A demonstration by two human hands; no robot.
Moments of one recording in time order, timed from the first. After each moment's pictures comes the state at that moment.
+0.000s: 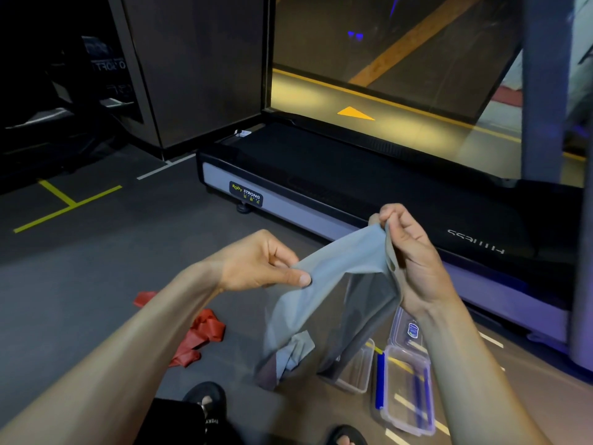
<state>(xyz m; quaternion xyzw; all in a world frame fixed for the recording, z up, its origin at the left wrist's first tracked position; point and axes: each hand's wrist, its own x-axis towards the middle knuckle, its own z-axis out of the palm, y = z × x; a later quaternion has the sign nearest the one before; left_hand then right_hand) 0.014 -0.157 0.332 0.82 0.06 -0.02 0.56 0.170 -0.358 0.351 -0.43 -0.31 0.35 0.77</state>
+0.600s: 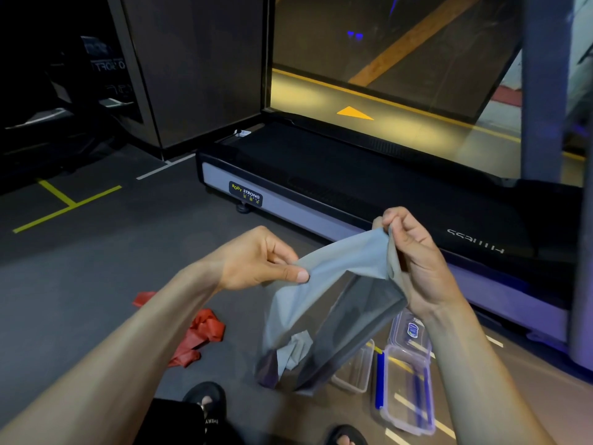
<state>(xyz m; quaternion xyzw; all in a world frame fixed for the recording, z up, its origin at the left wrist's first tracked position) 0.016 -0.153 0.329 0.83 0.08 0.00 0.56 0.181 -0.364 0.345 -0.45 -0.34 0.35 0.75</state>
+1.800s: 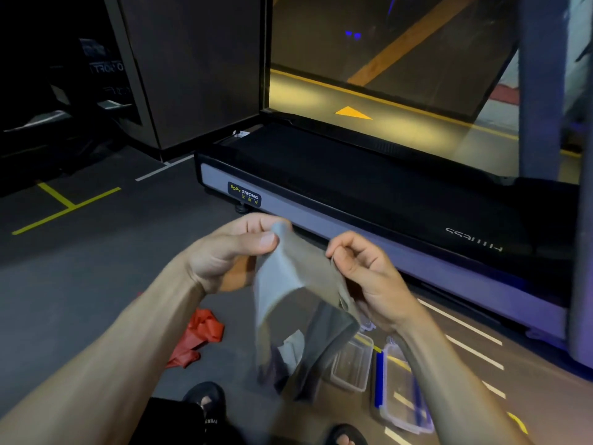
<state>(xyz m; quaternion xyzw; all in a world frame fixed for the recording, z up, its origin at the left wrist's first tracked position) 0.004 -0.161 0.350 0.51 -0.18 -0.04 0.84 0.146 -0.351 0.326 -0.54 -0.40 0.33 0.66</state>
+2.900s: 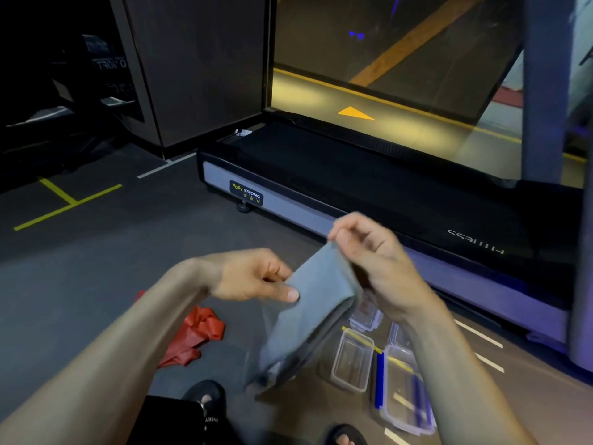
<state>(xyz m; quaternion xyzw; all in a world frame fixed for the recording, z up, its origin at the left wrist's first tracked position) 0.004 -0.150 0.327 0.84 0.00 -0.14 0.53 0.145 -0.343 0.351 -0.56 -0.44 0.29 0.64</state>
